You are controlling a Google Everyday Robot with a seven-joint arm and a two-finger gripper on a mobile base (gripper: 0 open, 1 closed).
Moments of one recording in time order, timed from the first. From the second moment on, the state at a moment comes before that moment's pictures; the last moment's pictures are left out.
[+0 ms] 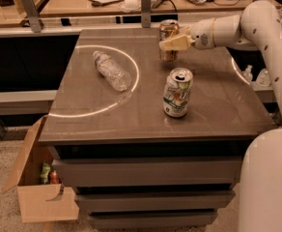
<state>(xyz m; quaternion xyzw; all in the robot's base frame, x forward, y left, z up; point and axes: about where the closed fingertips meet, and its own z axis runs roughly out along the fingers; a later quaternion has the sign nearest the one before) 0.789 -0.110 0.907 -0.41 0.70 0.30 0.50</state>
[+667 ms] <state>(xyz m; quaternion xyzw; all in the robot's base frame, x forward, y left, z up) 0.714 -0.057 0.905 -0.49 0.65 0.41 0.42</state>
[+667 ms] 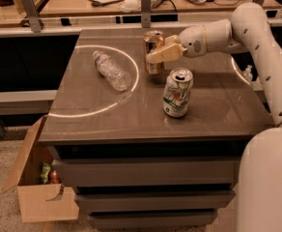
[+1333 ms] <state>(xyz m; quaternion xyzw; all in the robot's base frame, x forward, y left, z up) 0.687 -0.026 0.911 -0.54 0.59 0.42 0.44</state>
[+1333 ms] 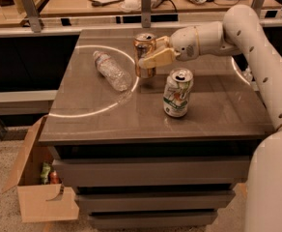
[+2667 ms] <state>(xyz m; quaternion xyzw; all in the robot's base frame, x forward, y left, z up) 0.681 -0.022 0.882 -0.56 0.56 0.38 0.47</state>
